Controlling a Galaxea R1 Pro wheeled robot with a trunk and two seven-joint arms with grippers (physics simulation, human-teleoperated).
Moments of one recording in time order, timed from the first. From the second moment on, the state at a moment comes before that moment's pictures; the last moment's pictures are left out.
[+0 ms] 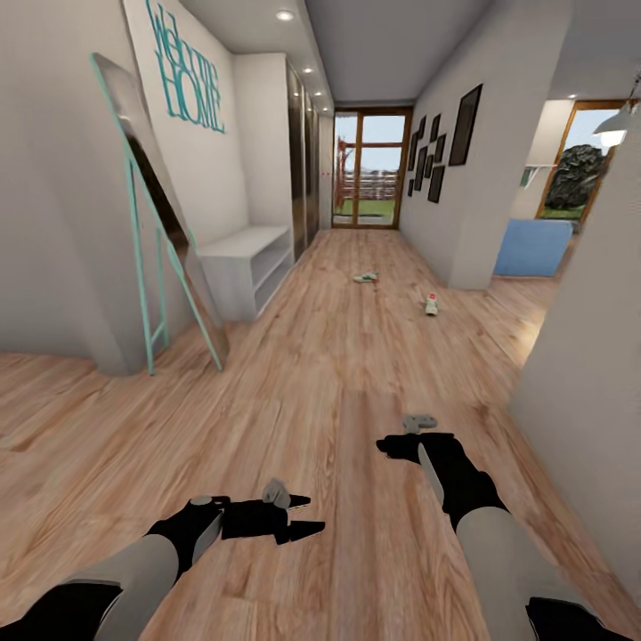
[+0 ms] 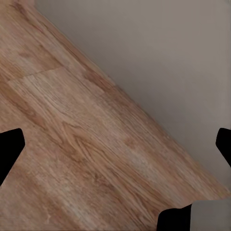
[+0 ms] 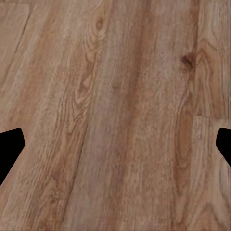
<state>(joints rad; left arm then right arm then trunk) -0.79 -0.03 -0.04 -0.15 -0.04 -0.10 -1.20 -0.78 0.08 -0.14 -0.70 0.16 0.58 0.14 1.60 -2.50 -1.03</state>
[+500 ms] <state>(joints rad) -0.79 -0.01 -0.04 -0.15 -0.04 -0.10 -1.16 -0.78 0.08 -0.14 -0.70 0.16 0.58 0.14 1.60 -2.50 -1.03</state>
